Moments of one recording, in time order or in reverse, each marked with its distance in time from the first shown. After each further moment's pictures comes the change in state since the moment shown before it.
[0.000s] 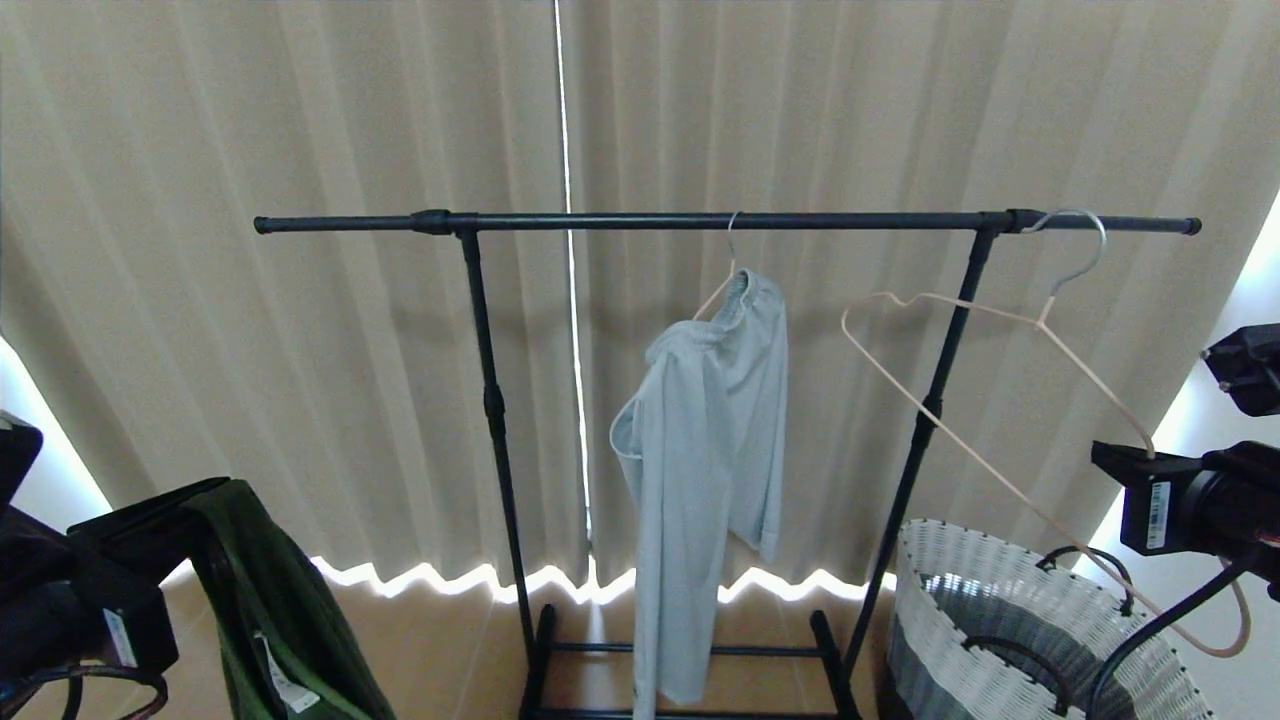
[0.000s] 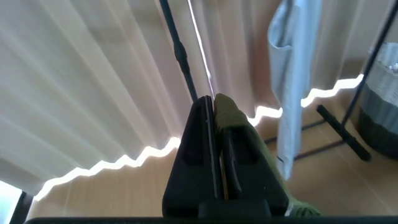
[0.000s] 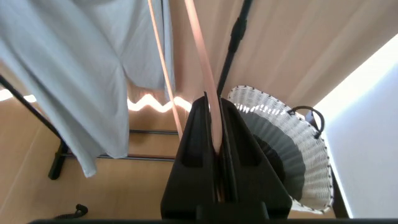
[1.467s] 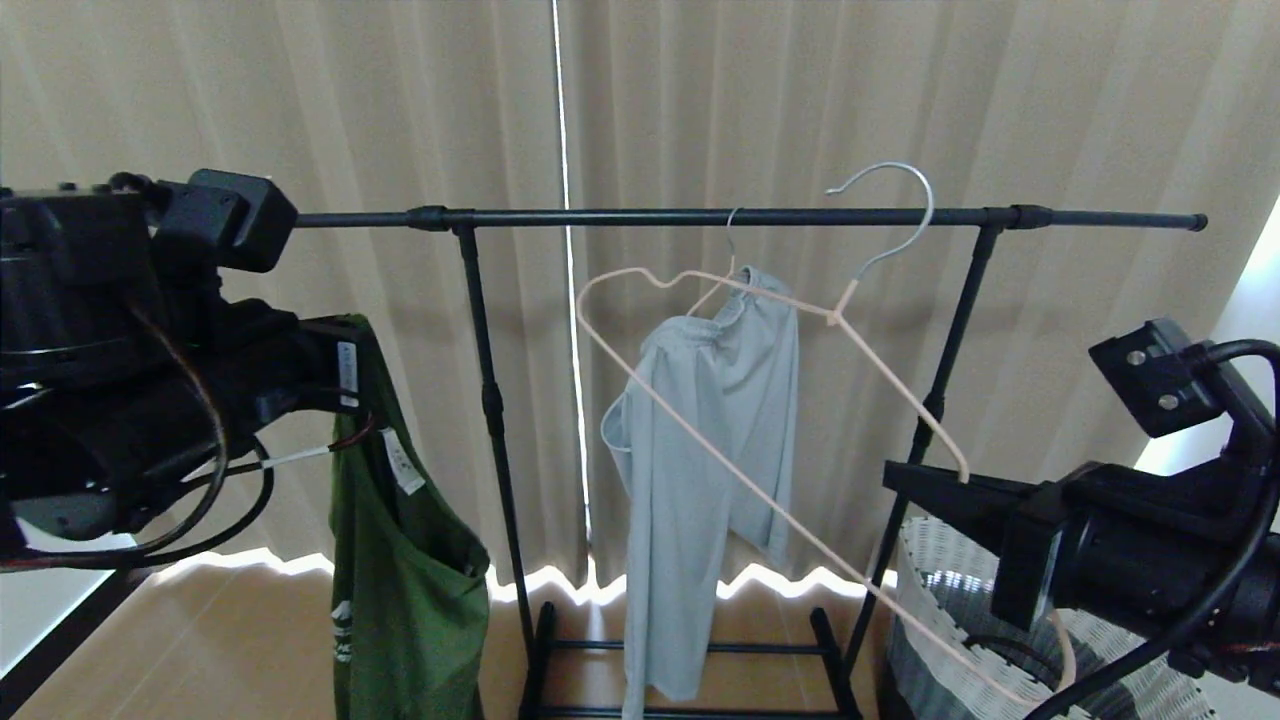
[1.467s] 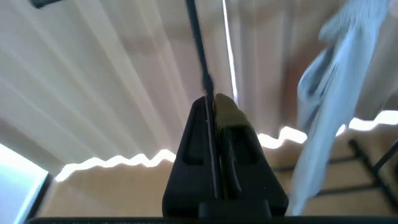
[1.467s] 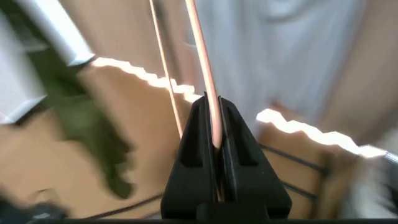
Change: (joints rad) left arm -0.152 0.471 -0.485 0.011 0.369 -0.125; right arm 0.494 0.052 -0.037 -0.122 0.155 0.254
